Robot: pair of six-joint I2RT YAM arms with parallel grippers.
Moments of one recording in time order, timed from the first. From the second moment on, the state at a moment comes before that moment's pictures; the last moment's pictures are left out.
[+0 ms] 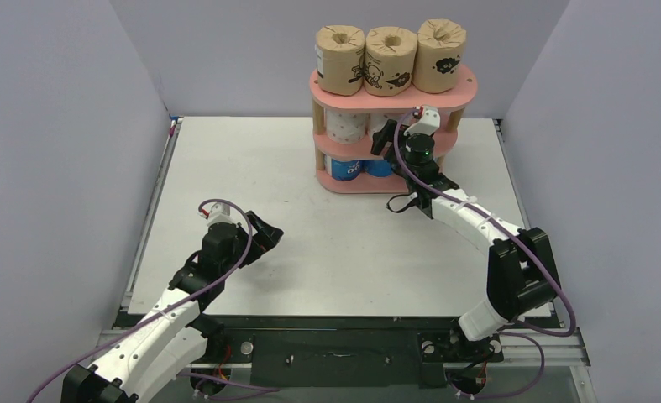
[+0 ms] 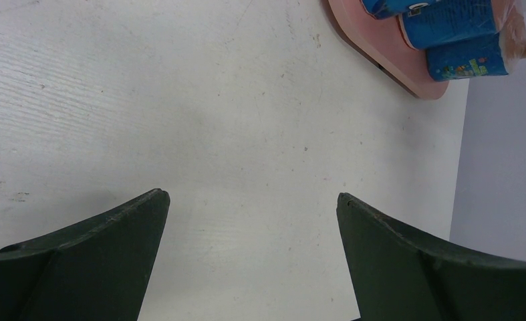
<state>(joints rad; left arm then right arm) -0.45 0.74 0.40 -0.21 -0.10 -0.95 0.40 1.56 1.07 0.32 0.24 0.41</state>
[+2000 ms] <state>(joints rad) -0.26 1.50 1.02 0.42 0.10 -0.98 0.02 1.65 0.92 0.84 0.22 0.18</state>
